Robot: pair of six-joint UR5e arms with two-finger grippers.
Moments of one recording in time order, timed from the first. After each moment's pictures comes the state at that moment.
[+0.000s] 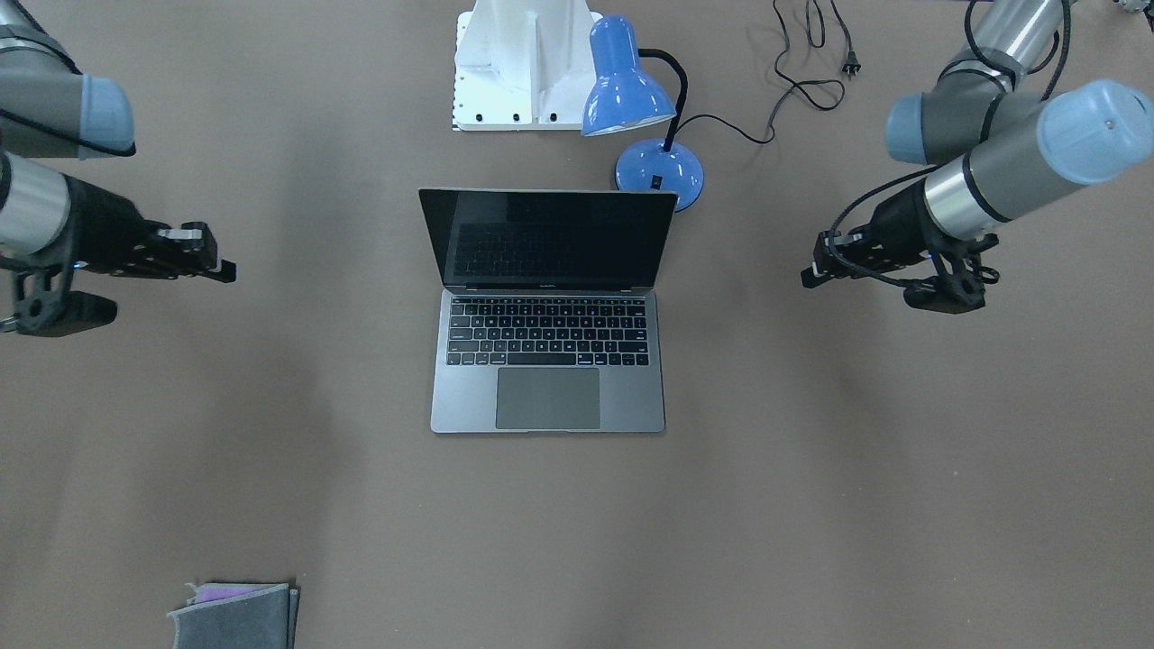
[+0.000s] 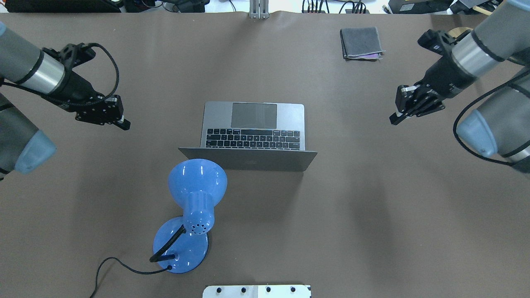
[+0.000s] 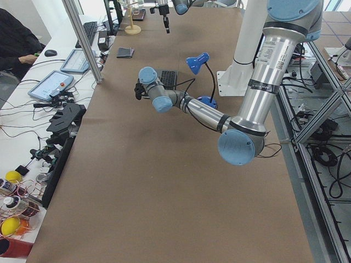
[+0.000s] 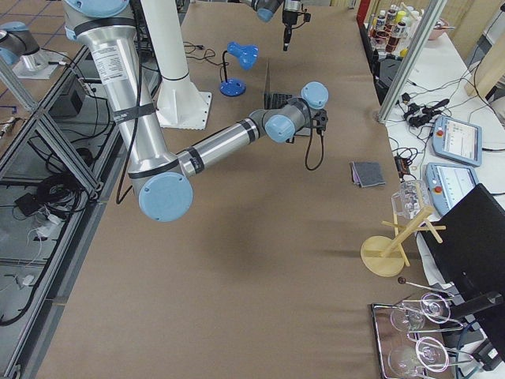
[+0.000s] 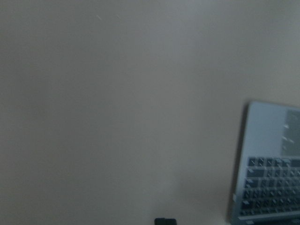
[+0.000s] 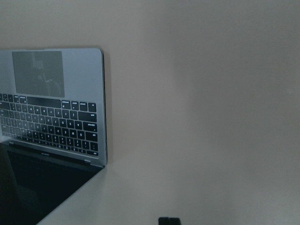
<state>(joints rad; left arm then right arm) -0.94 -1.87 -1.70 -2.11 -2.52 -1.14 1.00 -1.27 1.79 -1.37 2.62 0.89</state>
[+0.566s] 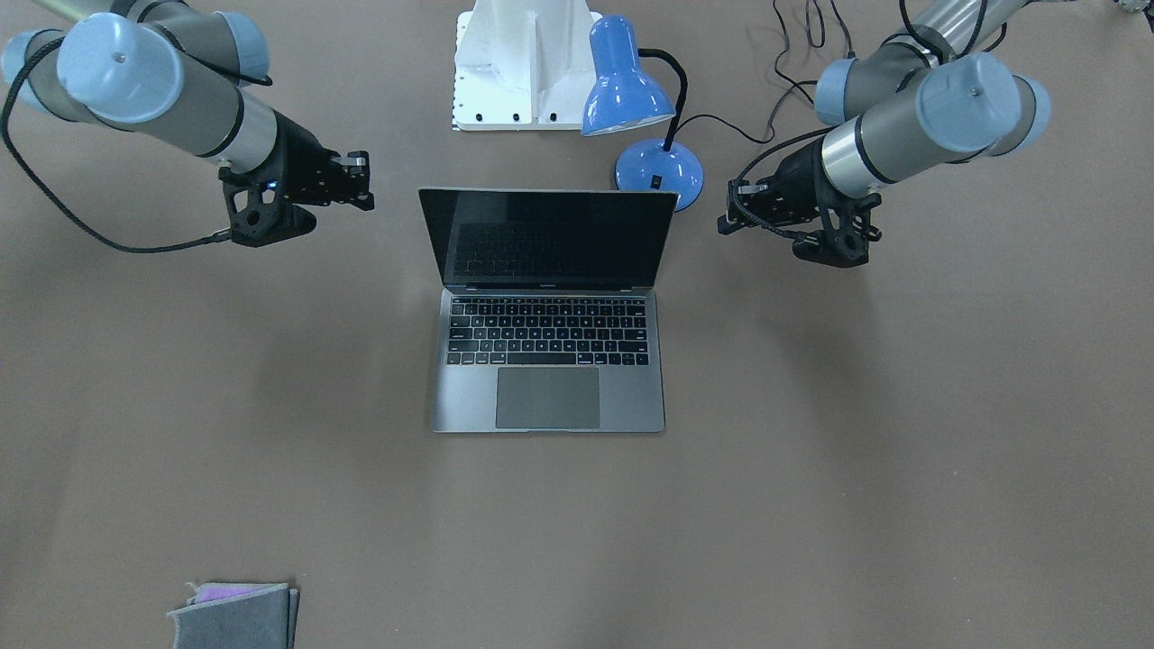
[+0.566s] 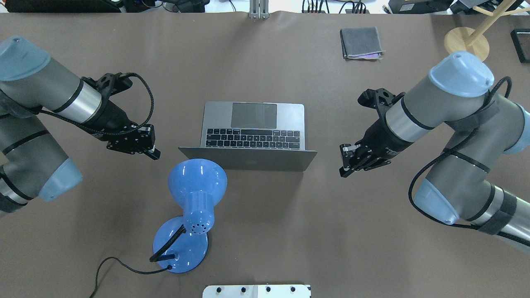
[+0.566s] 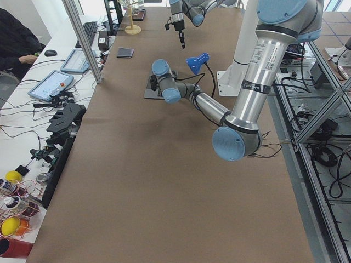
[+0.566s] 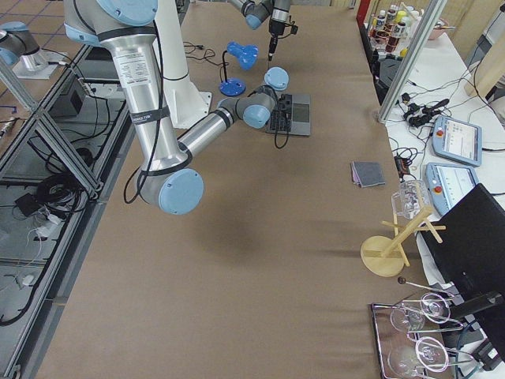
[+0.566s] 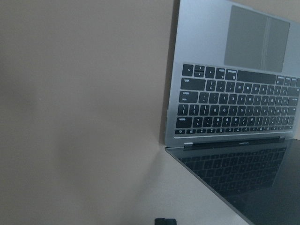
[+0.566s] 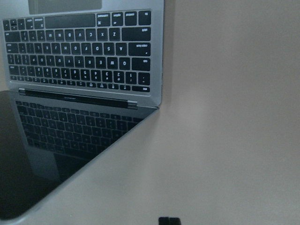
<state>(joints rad) -0.80 -1.89 -1.76 -2.11 -2.50 -1.25 0.71 -1.28 1.90 -1.21 2.43 1.20</state>
